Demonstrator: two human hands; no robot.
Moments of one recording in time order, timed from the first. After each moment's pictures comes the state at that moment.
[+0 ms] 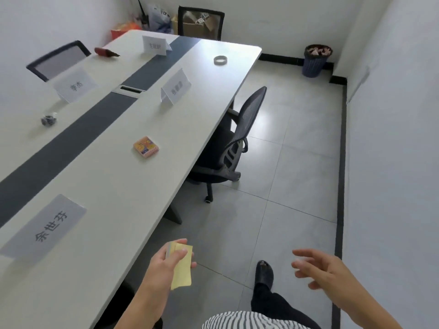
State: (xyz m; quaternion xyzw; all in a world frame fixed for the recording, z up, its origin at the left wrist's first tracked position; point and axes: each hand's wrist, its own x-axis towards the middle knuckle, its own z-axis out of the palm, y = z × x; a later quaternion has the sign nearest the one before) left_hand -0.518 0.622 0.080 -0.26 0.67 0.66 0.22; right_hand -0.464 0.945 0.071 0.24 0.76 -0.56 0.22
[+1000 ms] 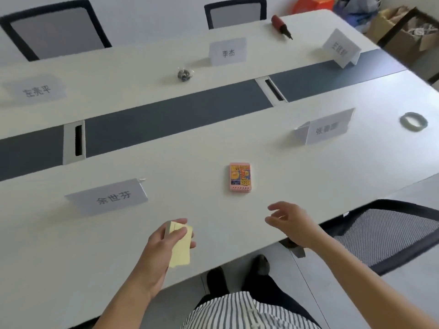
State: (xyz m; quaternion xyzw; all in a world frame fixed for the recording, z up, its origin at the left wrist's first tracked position) left_hand -0.742 0.501 0.085 -0.49 0.50 0.72 -0.02; right_hand -0.972 0.699 0.056 -0.17 0.86 -0.26 0.39
